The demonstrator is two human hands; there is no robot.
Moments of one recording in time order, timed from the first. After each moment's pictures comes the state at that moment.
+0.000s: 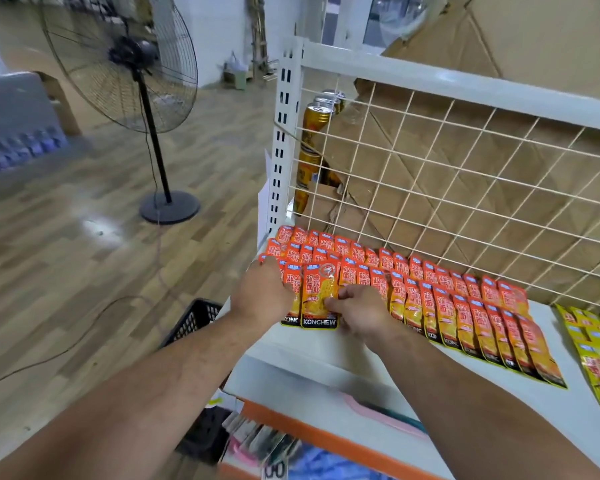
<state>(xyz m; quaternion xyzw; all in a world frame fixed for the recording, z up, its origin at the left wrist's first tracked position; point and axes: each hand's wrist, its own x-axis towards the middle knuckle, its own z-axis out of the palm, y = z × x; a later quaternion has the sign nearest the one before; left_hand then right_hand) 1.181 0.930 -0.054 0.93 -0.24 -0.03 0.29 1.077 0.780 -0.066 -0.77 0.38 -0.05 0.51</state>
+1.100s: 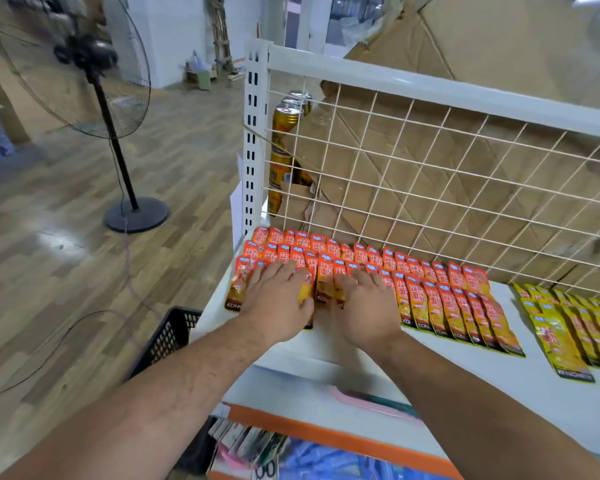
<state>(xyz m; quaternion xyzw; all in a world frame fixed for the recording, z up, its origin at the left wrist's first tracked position) 1.154 0.908 -0.058 0.88 -0.45 0.02 0.15 1.034 0.783 -0.043 -0.95 0.30 -0.08 0.03</state>
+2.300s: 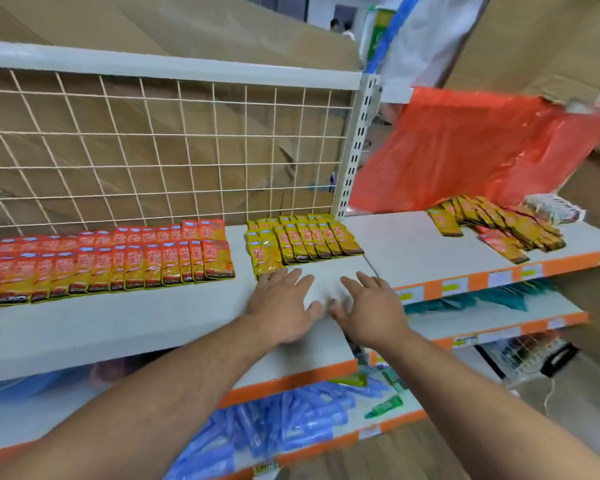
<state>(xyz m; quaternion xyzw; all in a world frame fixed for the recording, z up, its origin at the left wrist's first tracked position) 0.720 0.651 -0.040 0.74 -0.67 -0.03 0.08 0.549 0.591 -0.031 -0.85 0.52 -0.04 0.04</state>
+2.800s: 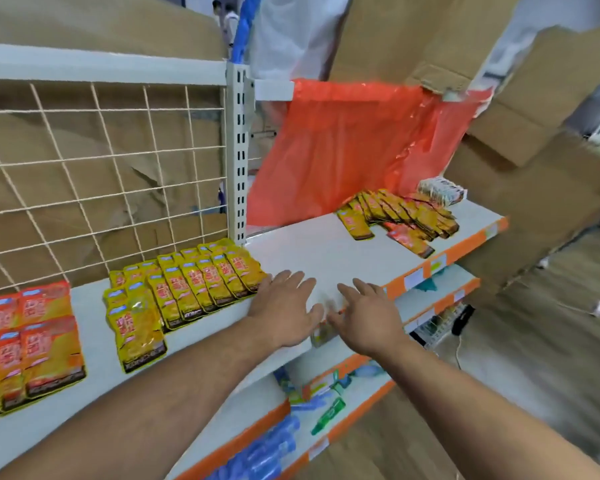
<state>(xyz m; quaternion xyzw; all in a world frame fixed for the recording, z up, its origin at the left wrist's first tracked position) 0.622 0.460 -0.050 0.61 -0.79 -0.05 0.09 0.443 0.462 -0.039 -0.76 0.65 -0.03 0.06</state>
